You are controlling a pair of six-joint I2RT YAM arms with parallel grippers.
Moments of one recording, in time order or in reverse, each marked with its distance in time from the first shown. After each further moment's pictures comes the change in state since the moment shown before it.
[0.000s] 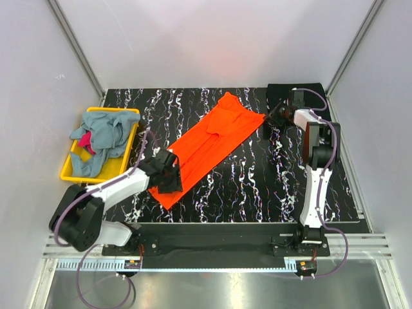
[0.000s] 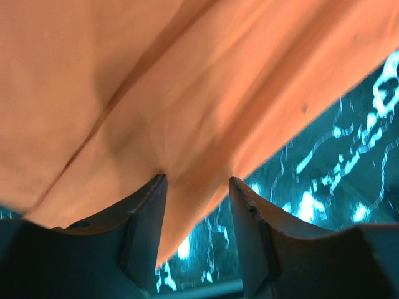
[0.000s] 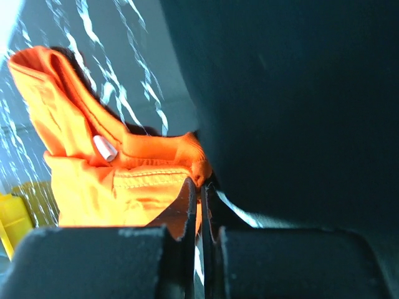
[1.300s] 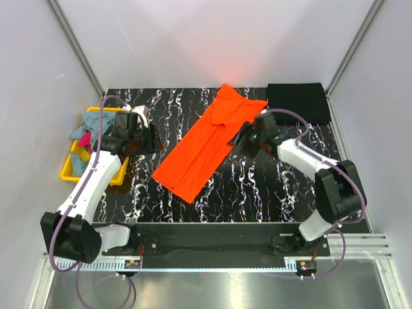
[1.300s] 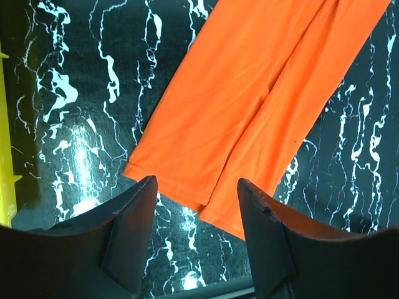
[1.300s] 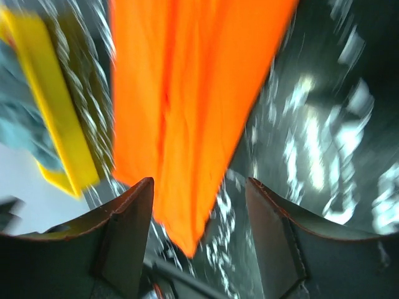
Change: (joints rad) left arm 0.354 -0.134 0.430 -0.249 0.132 0.338; right arm 0.404 -0.747 -0.656 -0.034 0.133 0.243
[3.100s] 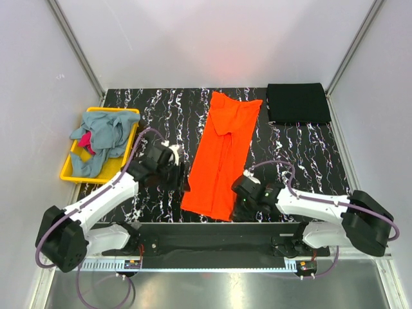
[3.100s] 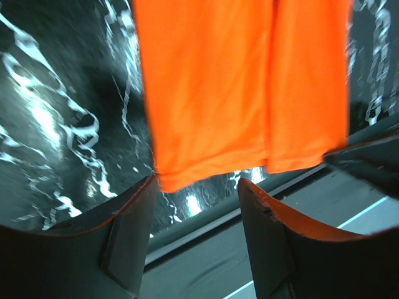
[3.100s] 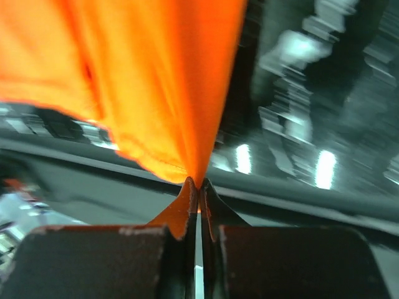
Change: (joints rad) left arm -0.372 -0.079 -0.337 0.096 0.094 -0.164; right arm 0.639 -0.344 -0.474 -0.205 0.180 0.299
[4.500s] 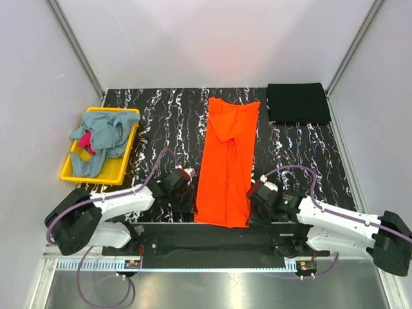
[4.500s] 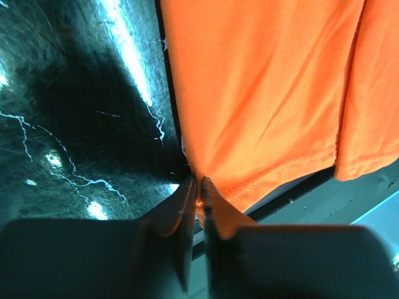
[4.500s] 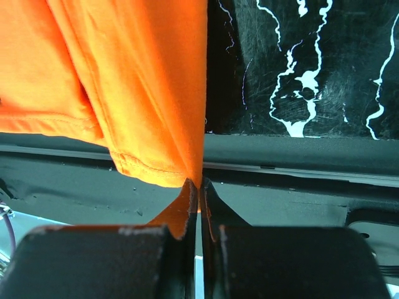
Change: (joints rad) left arm -0.275 0.137 -0.260 0.348 -0.031 -0.287; right arm 0.000 -0.282 -0.095 -0.277 0.065 0.016
